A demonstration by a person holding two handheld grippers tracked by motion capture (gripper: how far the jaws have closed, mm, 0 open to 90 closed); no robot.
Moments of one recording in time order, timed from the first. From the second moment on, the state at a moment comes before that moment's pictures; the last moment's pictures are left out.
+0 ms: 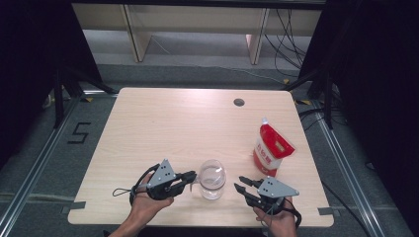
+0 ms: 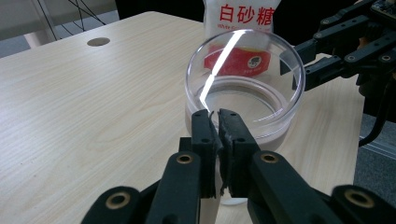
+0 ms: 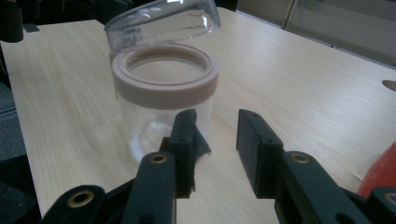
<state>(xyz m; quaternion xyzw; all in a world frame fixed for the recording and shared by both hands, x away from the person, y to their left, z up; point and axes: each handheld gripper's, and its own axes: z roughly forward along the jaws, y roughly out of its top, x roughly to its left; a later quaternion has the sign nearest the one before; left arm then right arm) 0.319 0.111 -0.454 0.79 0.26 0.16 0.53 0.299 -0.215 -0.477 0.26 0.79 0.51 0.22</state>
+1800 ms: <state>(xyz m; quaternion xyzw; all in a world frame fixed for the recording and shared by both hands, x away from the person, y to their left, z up) 0.307 0.142 -0.469 0.80 0.27 0.13 0.52 0.306 -0.174 -0.458 0.20 0.79 0.53 0.22</state>
